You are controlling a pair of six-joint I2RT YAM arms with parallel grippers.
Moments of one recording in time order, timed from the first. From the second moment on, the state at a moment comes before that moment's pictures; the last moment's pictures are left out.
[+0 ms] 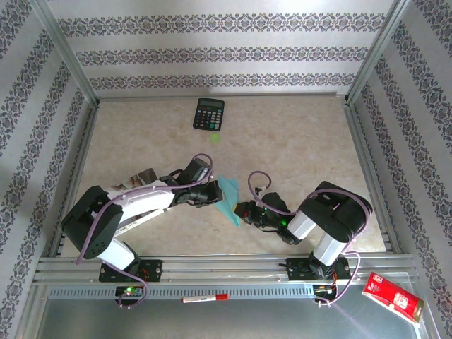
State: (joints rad) left arm -0.70 1.55 0.82 -0.18 0.31 -0.94; right arm 0.75 1.70 0.17 1.04 -0.30 1.29
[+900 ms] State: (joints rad) left arm -0.62 1.29 0.71 -0.28 0.21 -0.92; right arm 0.75 1.82 0.31 1.03 -0.43 1.22
